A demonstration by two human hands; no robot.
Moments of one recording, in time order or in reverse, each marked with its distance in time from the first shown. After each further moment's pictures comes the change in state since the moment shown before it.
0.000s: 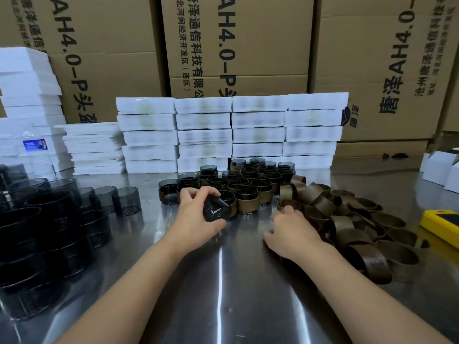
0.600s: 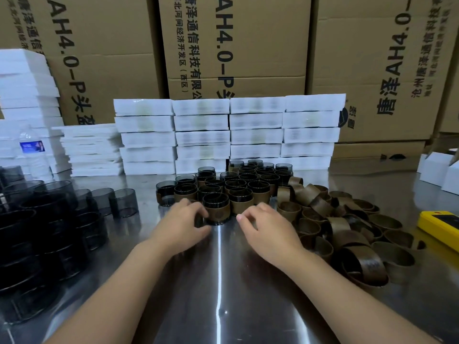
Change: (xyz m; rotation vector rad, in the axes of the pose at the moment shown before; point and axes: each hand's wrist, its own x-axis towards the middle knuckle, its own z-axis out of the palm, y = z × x) left_hand 0.006 -0.011 -0.013 0.453 -0.127 -0.042; right_hand -0.003 -0.021 0.008 0.366 0.239 -0.185
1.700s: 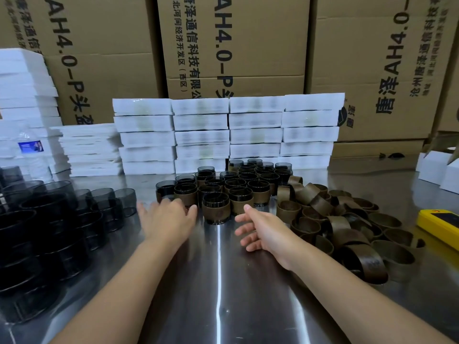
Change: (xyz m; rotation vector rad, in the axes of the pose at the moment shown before) left_hand 0.002 0.000 -0.004 0.398 0.154 -0.343; right_hand 0.006 -0.006 0.000 0.978 -0.274 0.432
